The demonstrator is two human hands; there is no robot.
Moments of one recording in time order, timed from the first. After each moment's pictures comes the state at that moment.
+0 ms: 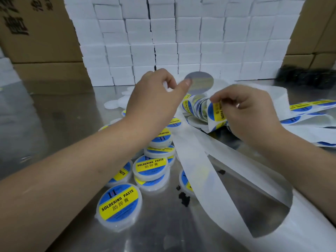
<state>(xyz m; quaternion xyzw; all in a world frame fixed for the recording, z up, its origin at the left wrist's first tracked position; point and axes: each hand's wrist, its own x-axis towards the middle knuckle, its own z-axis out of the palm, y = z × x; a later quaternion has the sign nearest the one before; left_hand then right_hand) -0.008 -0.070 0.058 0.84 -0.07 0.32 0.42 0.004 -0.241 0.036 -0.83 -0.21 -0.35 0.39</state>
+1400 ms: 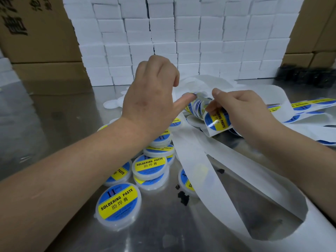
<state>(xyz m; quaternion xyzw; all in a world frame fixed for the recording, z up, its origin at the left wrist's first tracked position) -0.019 -0.064 0.061 0.85 -0.20 0.47 0.13 -0.006 -0.233 0.046 -0.81 -0.09 -0.14 0.56</state>
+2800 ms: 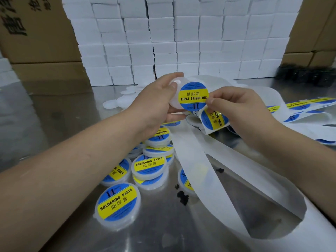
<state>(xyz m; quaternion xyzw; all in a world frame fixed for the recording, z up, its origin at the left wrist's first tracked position) 0.007 -0.070 0.055 0.69 -0.11 0.03 0.72 -0.014 -0.229 0.050 -0.76 -0.17 -0.12 0.61</state>
